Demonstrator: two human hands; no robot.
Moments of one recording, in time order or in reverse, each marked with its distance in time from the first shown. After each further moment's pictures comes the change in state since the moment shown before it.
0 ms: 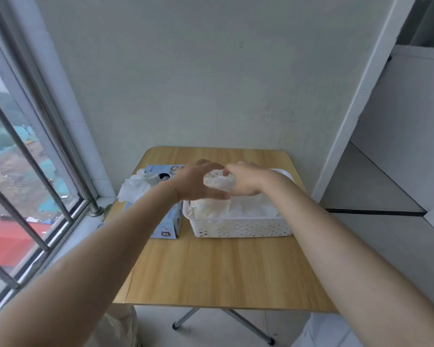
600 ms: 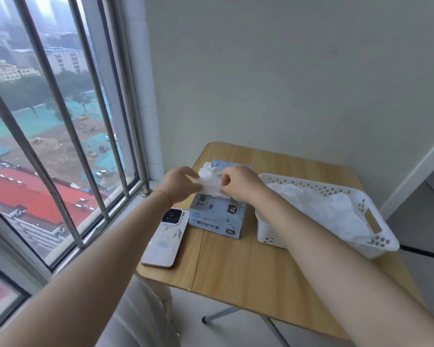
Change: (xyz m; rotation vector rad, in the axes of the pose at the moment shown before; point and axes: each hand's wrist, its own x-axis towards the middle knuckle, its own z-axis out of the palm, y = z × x) left_hand -0.088 -0.158 -0.023 -0.333 0.339 -0.529; right_hand 0.064 -0.155 0.053 0.124 0.195 -0.204
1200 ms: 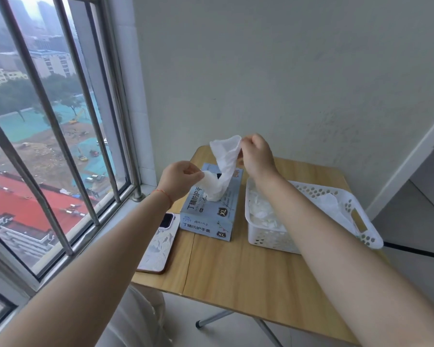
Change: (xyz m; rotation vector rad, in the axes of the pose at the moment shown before) left_hand 0.003 0.026 0.008 -0.241 0.113 0.116; right_hand 0.004 0.015 -0.048 0.874 0.448 0.148
